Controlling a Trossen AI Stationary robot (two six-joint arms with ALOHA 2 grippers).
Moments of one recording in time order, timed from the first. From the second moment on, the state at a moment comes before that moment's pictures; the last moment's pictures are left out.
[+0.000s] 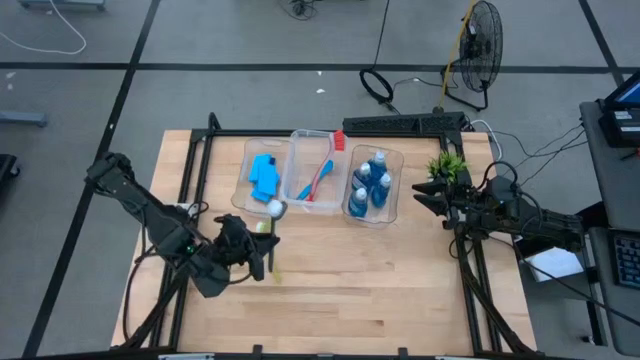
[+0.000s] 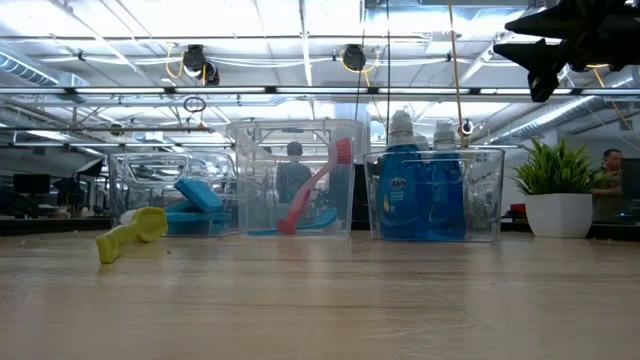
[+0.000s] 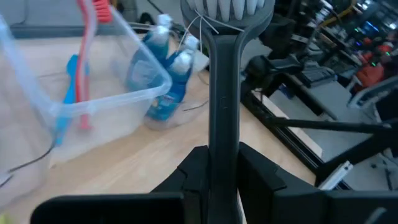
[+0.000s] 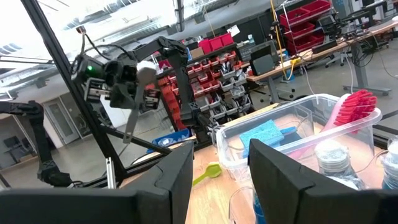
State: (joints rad) left arm -0.69 1.30 1.12 -0.55 -1.00 -1.25; right arm -0.19 0.06 0.24 -0.05 -0.08 0.40
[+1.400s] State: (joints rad) left arm -0.01 1.27 1.12 -0.27 -0.78 -0.49; right arm -0.19 0.06 0.24 -0.05 -0.08 0.41
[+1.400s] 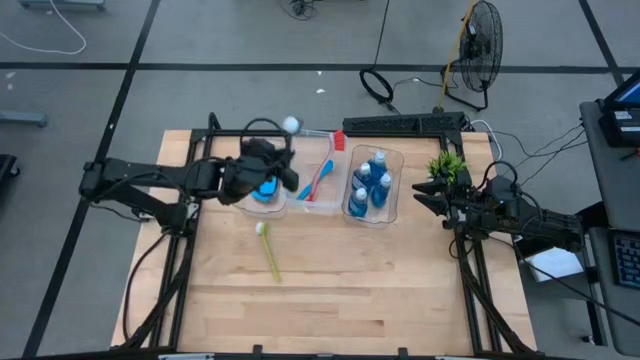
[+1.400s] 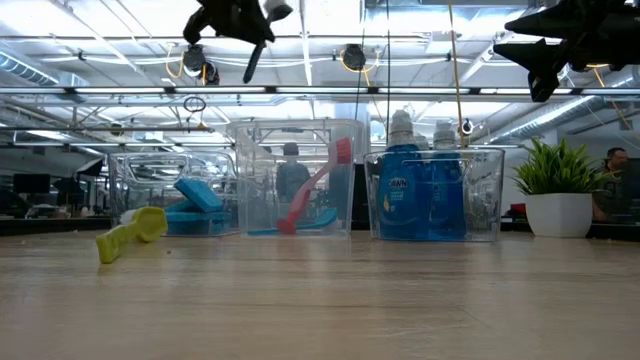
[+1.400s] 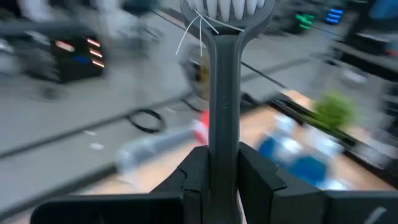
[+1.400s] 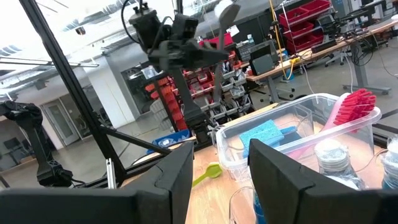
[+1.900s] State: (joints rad) left arm 0.15 1.43 1.12 -0.07 -0.78 -0.42; right arm -0.19 0.06 0.24 -0.05 -0.08 0.41
